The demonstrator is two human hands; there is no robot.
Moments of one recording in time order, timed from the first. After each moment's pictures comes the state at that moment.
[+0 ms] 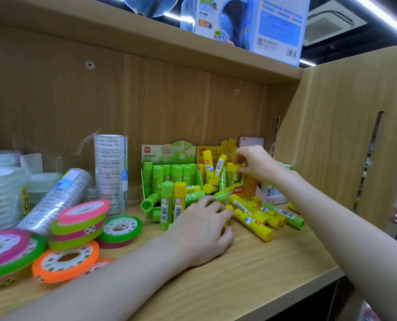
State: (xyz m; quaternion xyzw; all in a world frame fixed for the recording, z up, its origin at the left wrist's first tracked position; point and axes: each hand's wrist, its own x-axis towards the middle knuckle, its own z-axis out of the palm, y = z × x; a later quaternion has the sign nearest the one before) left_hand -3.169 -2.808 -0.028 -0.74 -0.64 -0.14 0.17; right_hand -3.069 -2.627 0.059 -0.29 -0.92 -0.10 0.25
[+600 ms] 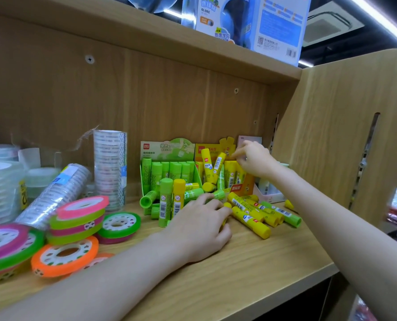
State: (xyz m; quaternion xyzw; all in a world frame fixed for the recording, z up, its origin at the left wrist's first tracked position) left_hand -3.168 -2.810 -0.026 -0.73 -0.65 -0.12 0.16; right_hand -3.071 -2.640 0.063 -0.33 -0.90 -0.08 0.27
